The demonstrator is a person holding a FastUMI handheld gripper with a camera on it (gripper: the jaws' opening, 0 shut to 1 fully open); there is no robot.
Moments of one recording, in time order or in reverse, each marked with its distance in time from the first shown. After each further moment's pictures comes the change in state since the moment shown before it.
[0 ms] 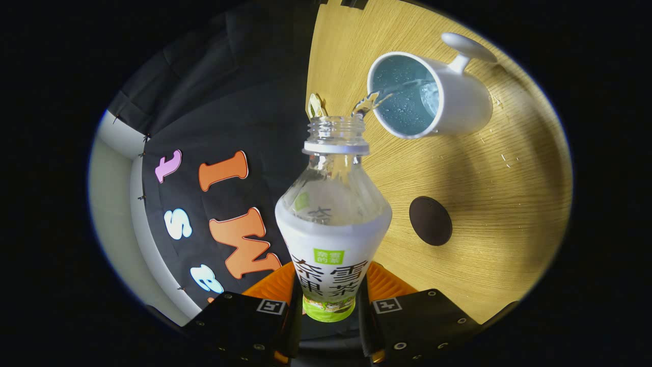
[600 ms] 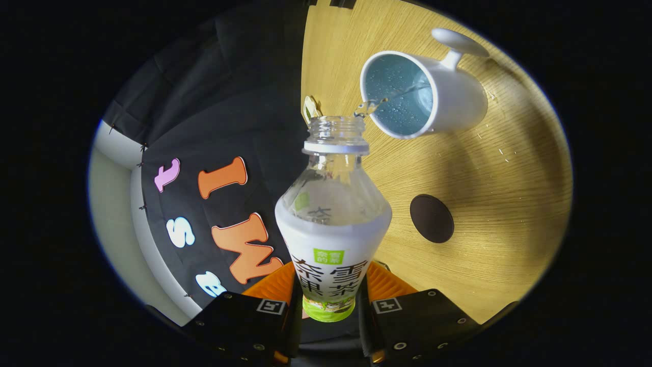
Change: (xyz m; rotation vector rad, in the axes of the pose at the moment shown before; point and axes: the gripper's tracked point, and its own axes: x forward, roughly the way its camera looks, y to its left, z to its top) arm 0.001 -0.001 0.005 0.059 -0.006 0.002
